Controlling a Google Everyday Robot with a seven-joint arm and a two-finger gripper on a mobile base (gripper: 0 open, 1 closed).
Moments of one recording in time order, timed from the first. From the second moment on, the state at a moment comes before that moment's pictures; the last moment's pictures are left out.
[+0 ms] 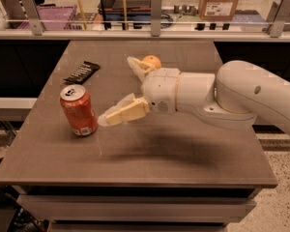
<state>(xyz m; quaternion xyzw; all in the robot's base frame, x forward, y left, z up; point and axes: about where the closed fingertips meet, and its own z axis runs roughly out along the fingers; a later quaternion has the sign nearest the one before) 0.502 0.068 0.923 -0.49 0.58 0.33 0.56</state>
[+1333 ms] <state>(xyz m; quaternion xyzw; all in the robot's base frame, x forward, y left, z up) 0.497 0.133 0.902 -0.48 0.57 0.37 0.56</state>
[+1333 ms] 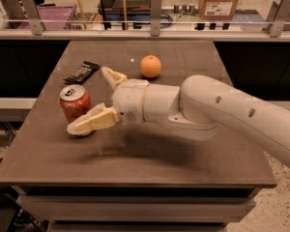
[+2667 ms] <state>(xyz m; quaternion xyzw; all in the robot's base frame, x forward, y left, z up) 0.482 0.159 0.901 -0.47 0.56 0.38 0.57</state>
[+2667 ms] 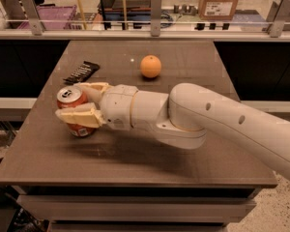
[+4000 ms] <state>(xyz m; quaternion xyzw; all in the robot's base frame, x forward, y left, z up) 0.476 0.133 0.912 -0.48 0.57 0.35 0.56</state>
